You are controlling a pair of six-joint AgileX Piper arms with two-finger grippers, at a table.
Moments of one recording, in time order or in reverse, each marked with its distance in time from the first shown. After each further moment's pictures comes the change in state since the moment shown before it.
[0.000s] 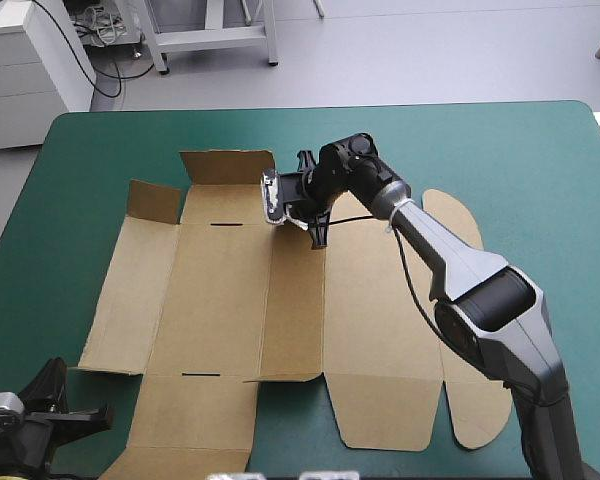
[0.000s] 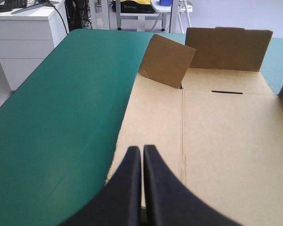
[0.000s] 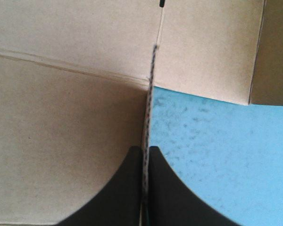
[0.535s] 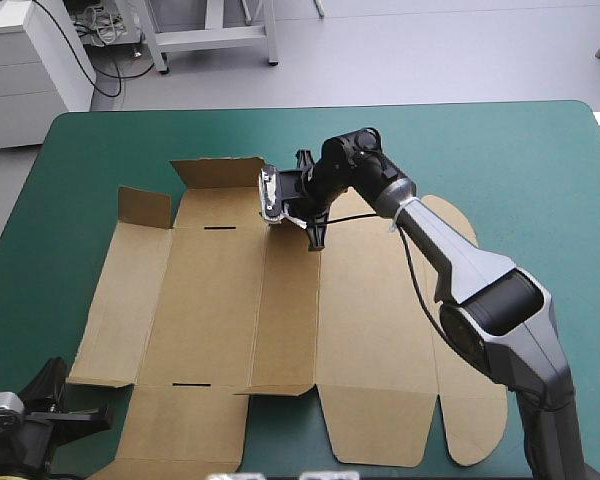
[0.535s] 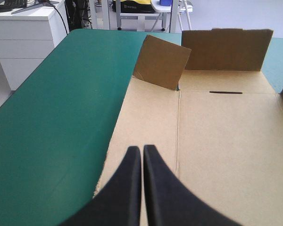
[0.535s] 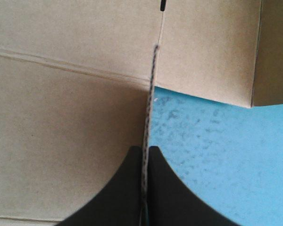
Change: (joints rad) left arm 0.000 0.000 0.000 0.000 0.000 0.000; right arm 0.000 -0.029 0.000 0.064 0.053 0.008
